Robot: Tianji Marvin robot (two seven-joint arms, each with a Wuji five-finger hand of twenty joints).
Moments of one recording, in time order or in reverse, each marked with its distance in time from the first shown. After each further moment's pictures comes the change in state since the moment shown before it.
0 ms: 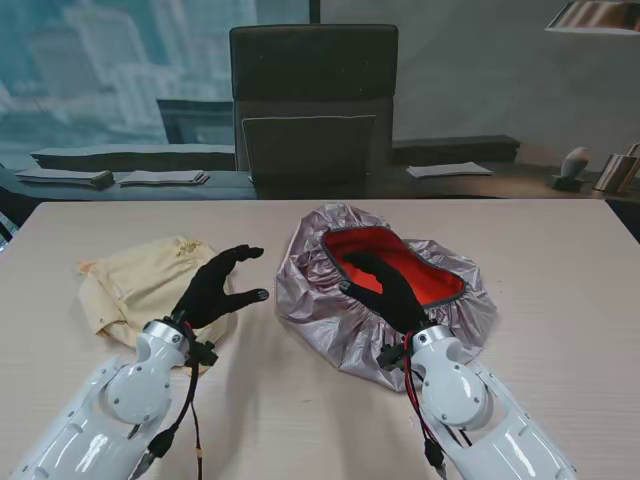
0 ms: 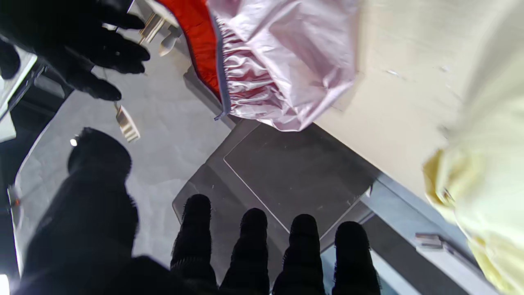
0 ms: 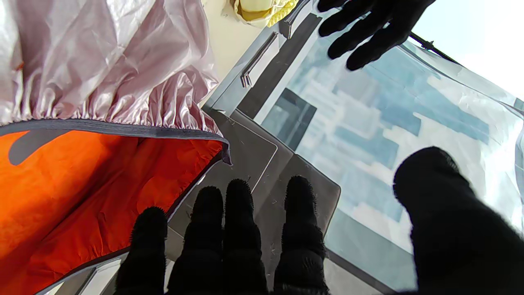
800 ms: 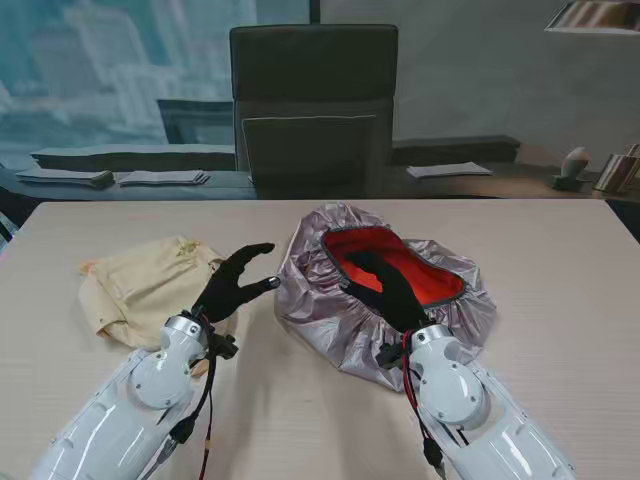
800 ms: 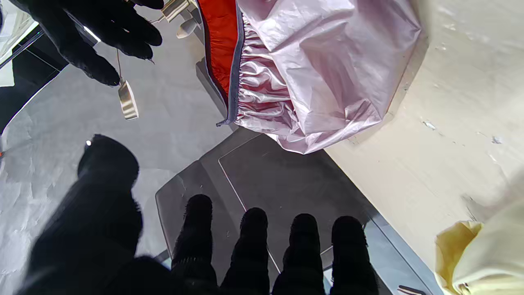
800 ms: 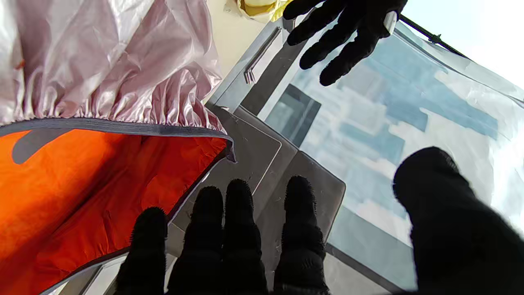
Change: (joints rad) left arm -0.129 -0.018 0.141 0.156 -0.233 -0.004 0.044; right arm 0.008 -0.005 -0.009 0.007 0.005 0.018 -0.020; left_hand 0.001 0.039 0.042 -0.002 0.000 0.015 0.004 0.000 0.000 0.002 0.014 0.000 0.001 0.001 0.010 0.000 0.006 -0.020 0.085 0.035; right_hand 0.000 0.000 0.000 0.000 0.000 0.000 0.002 0.000 0.000 0.000 0.000 0.000 0.000 0.000 0.000 0.000 0.000 -0.002 0.000 -0.011
